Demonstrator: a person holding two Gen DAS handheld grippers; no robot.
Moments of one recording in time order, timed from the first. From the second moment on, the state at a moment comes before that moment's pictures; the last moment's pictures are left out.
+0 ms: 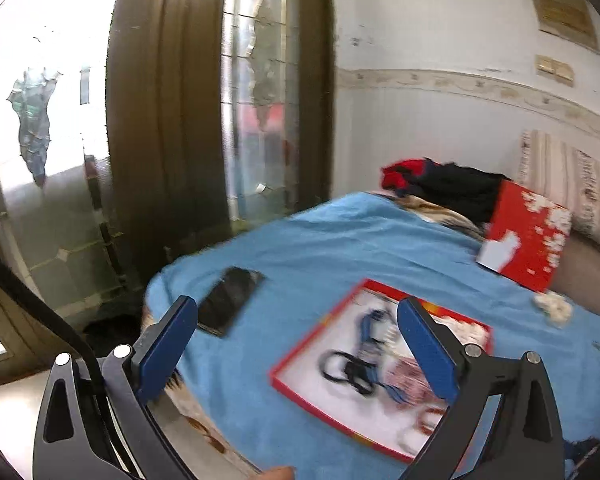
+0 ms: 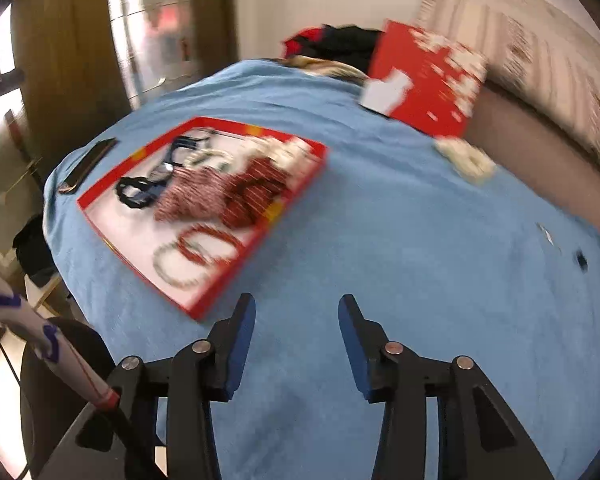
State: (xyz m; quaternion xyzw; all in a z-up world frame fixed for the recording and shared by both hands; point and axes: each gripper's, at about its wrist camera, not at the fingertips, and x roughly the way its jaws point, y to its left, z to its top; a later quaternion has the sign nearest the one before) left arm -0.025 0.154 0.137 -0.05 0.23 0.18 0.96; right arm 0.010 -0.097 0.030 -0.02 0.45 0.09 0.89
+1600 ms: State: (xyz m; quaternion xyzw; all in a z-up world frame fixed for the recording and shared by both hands) left arm -0.054 0.017 0.042 0.03 0.43 0.01 0.90; right arm -0.043 -0.164 0.027 0.02 0.46 -0.03 0.89
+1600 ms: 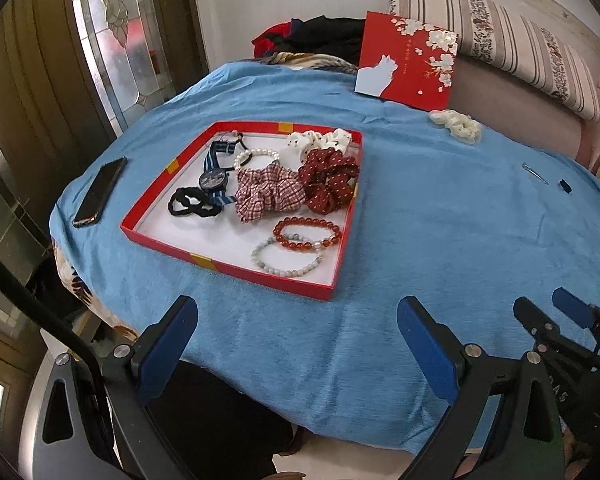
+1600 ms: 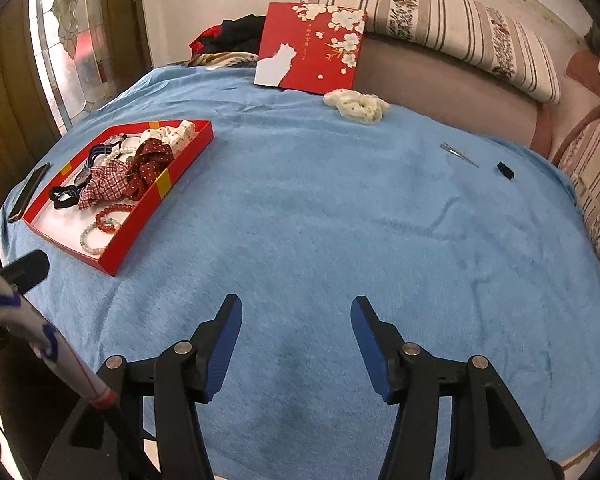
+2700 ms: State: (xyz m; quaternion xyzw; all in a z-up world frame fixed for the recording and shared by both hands) left arm -0.037 0.066 0.012 -0.03 0.48 0.02 0.88; right arm -0.018 -0.104 0.035 -0.03 0.47 -0.01 0.88
